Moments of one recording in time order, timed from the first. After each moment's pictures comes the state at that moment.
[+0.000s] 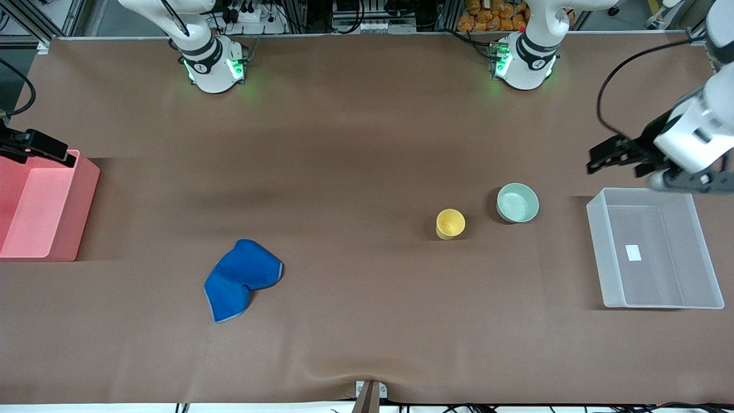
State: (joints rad) left arm -0.17 0.11 0.06 -1.56 -0.12 1.63 -0.08; right arm -0.04 0.07 -0.06 -1.49 0.04 1.49 0.01
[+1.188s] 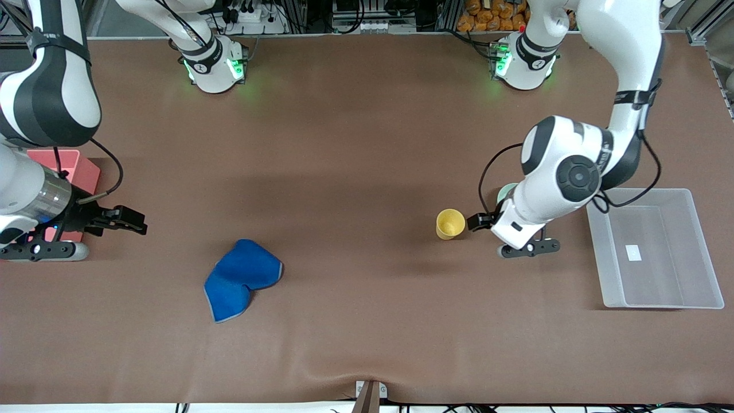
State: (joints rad) left arm -0.32 0.41 -0.04 -1.74 -0.10 2.11 -0.44; right arm 0.07 0.30 -0.03 -1.48 0.06 1.80 0.00
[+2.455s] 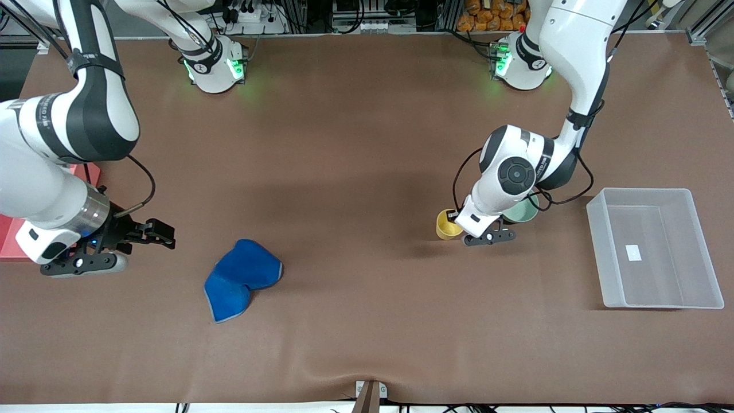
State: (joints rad) left arm -0.41 0.47 -0.04 -1.94 -0.10 2.39 -0.52; right arm 0.13 0.35 -0.03 -1.48 0.08 1.91 -0.01
